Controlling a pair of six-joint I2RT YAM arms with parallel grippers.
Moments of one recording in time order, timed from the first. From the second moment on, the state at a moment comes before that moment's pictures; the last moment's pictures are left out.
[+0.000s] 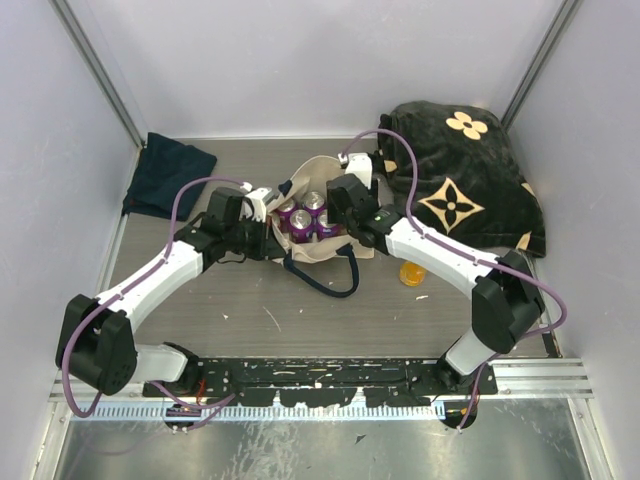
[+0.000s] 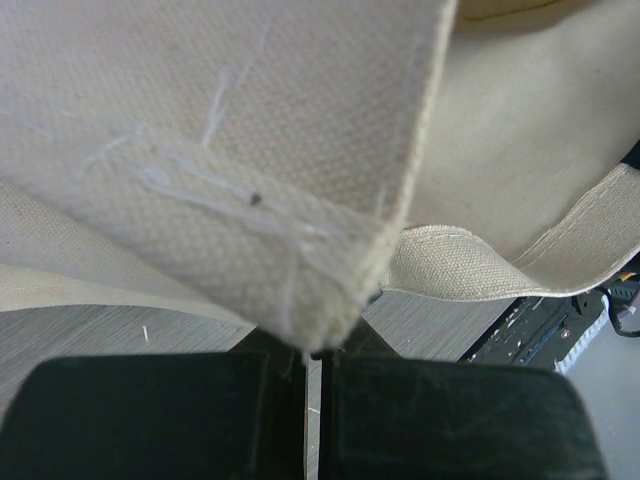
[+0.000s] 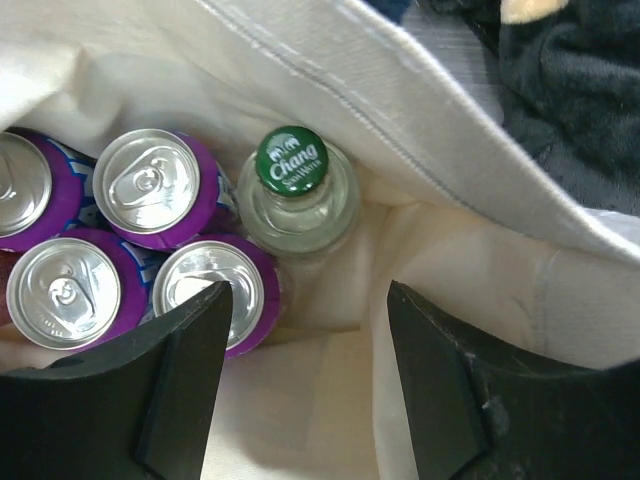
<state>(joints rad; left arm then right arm) -0.45 1.33 0.90 -0.34 0.43 -0.26 0.72 1.59 1.24 -0.30 0.56 0.39</state>
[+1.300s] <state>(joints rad) -0.46 1.34 0.88 -0.33 0.44 -0.25 0.64 1.76 1.30 -0.09 0.54 0.34</state>
